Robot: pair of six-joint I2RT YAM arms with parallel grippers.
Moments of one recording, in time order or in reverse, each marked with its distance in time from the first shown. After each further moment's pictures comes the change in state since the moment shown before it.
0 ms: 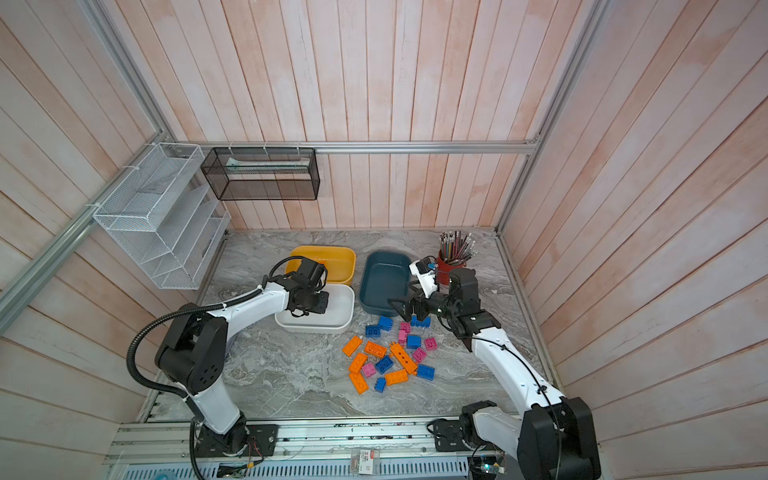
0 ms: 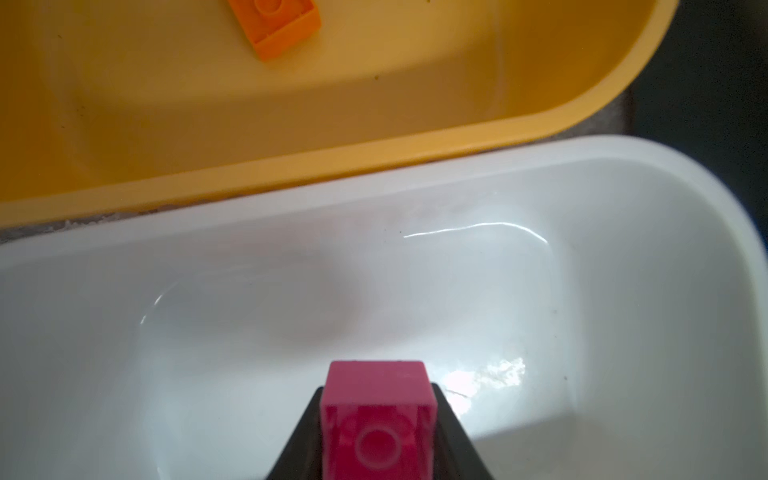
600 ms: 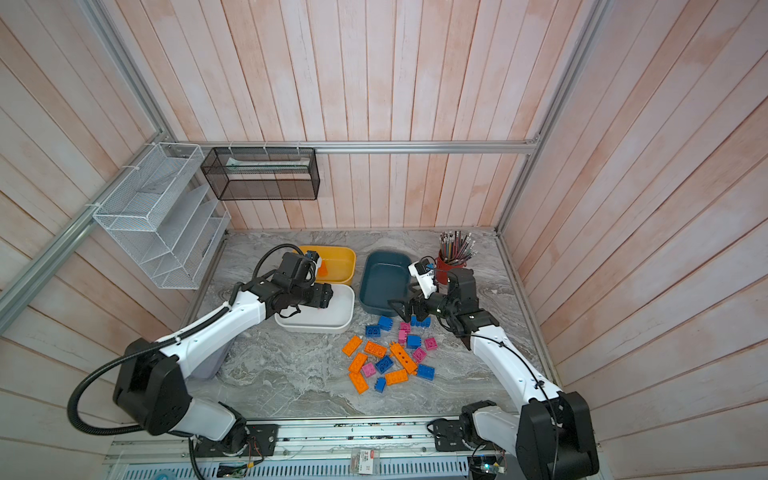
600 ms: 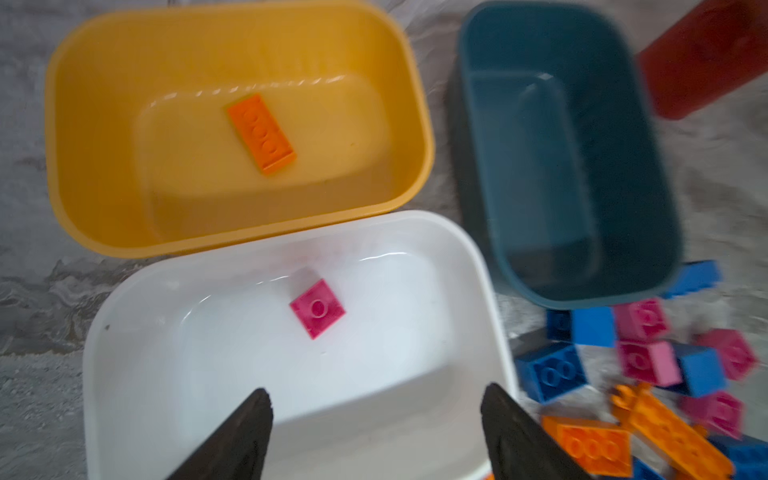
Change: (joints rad) left arm -0.084 -0.341 -0.041 -0.020 0.072 -0.027; right arm 0.000 0.013 0.001 -0.026 0.012 -0.012
